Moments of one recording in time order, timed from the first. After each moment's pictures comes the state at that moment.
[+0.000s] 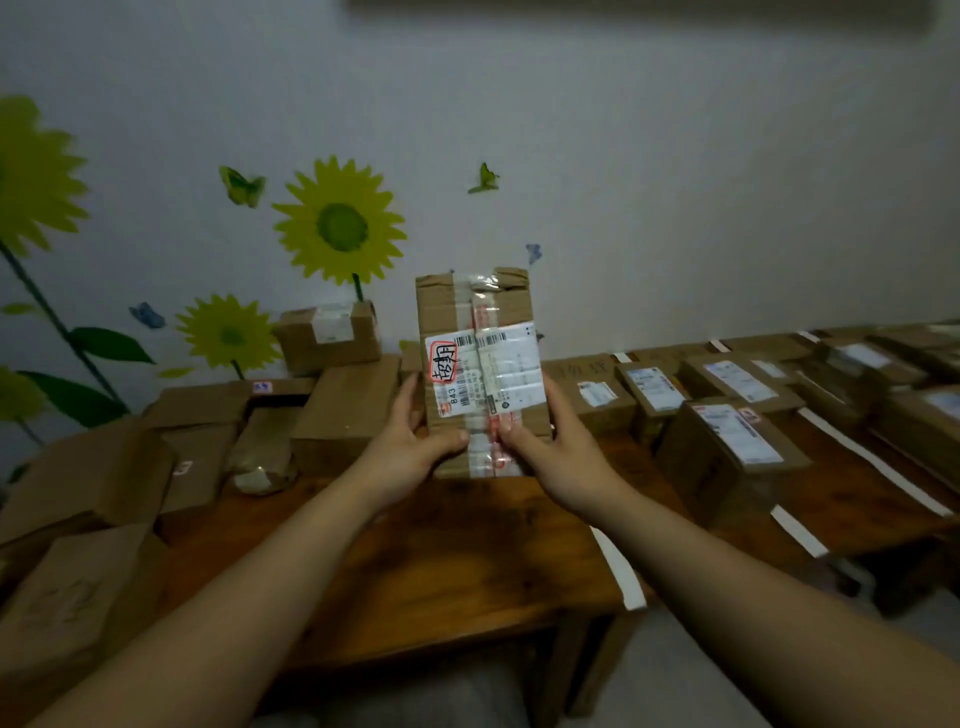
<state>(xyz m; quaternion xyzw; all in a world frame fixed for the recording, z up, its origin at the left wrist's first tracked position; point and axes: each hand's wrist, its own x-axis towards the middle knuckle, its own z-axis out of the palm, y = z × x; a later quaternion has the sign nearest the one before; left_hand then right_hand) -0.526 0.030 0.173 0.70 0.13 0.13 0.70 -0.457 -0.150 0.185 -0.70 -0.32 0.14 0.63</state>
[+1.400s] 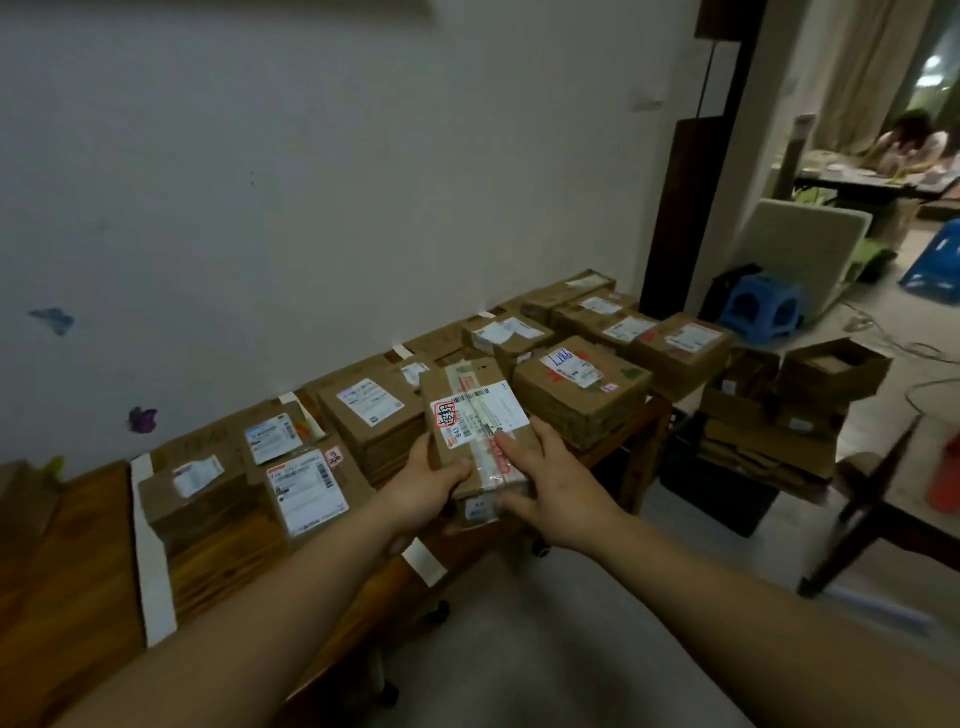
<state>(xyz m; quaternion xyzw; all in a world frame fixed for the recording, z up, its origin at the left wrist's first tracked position) -0.214 -0.474 0.128 0.75 0.08 -0.16 0.64 -0.228 -0.667 0.122 -0.94 -0.17 0.00 0.28</state>
